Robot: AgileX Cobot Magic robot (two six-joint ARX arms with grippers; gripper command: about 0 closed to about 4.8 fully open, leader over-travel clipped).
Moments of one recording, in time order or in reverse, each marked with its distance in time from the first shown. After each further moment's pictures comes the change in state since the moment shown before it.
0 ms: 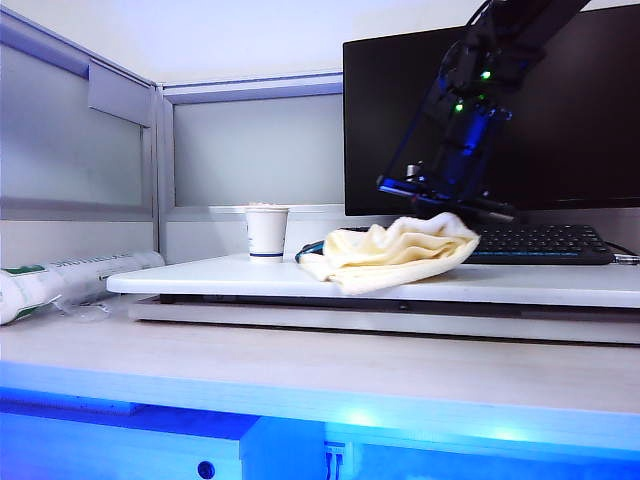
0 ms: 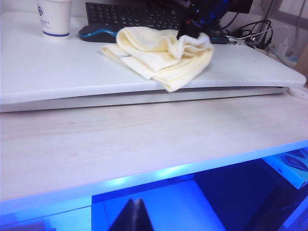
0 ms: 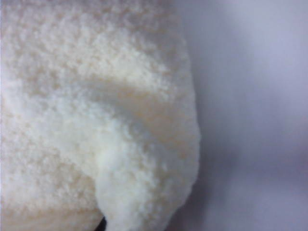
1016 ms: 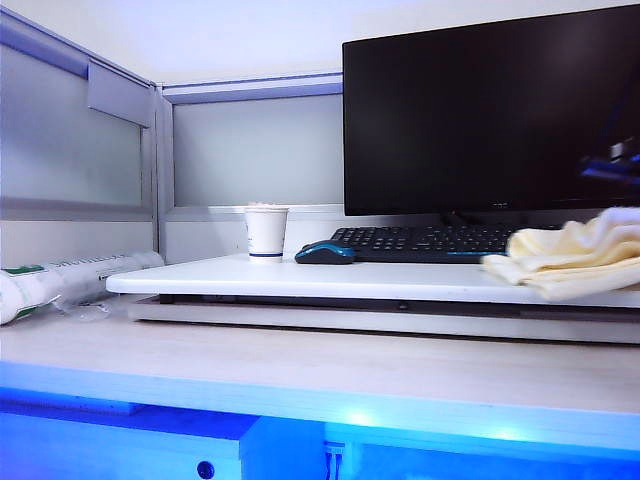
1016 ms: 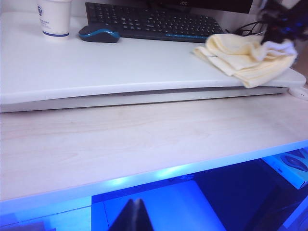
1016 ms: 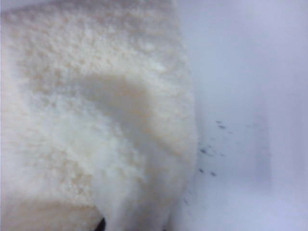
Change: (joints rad) left arm 0.000 0.000 0.000 0.000 0.000 0.000; right arm -0.428 -0.459 -0.652 0.193 -0.047 -0.080
